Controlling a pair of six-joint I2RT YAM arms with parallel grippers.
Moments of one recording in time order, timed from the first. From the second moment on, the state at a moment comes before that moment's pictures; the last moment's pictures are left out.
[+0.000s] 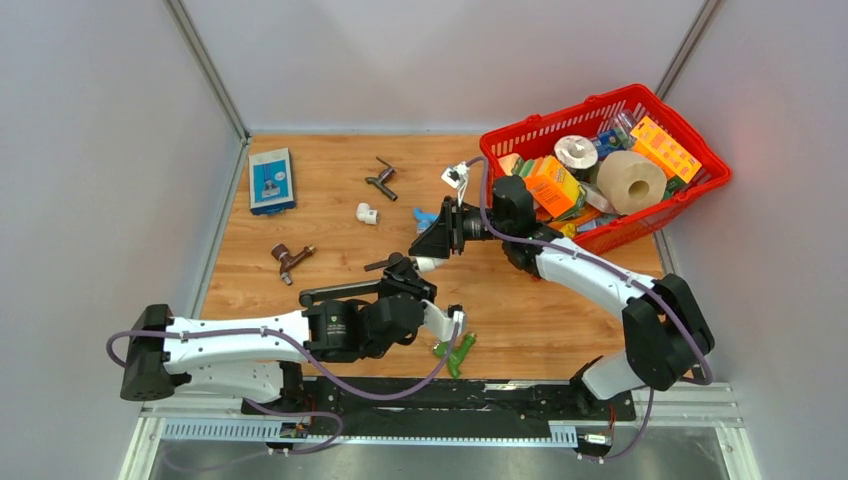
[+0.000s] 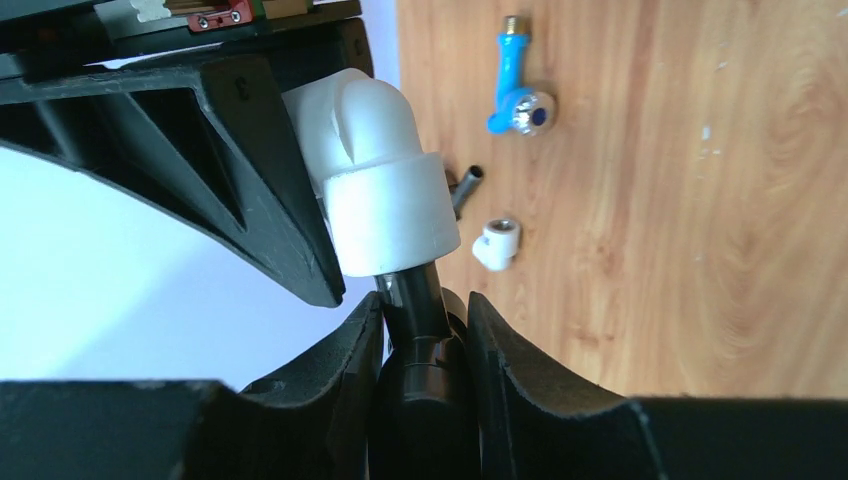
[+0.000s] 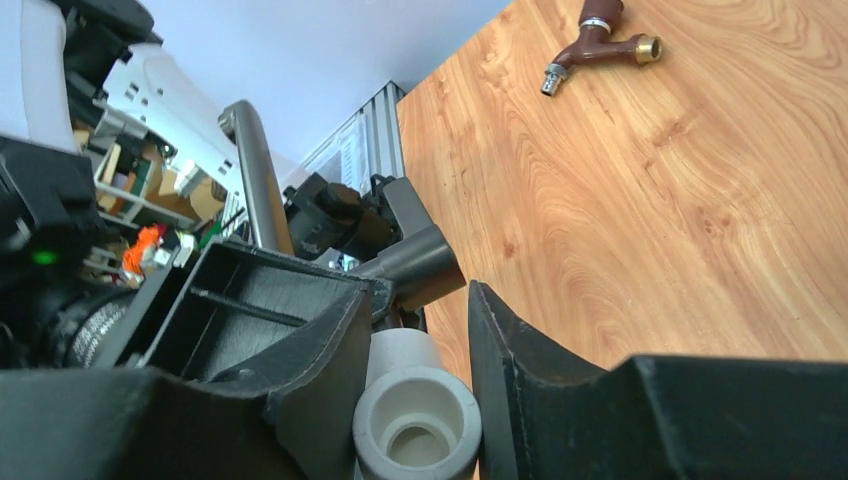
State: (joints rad) left arm -1.38 1.09 0.85 -0.36 -0.73 0.90; right arm 0.62 1.46 0.96 0.34 -0.91 0.57
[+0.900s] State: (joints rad) left arm -0.64 0.98 1.01 -0.58 0.43 0.57; right arm 0.58 1.06 0.92 0.31 -0.87 -0.27
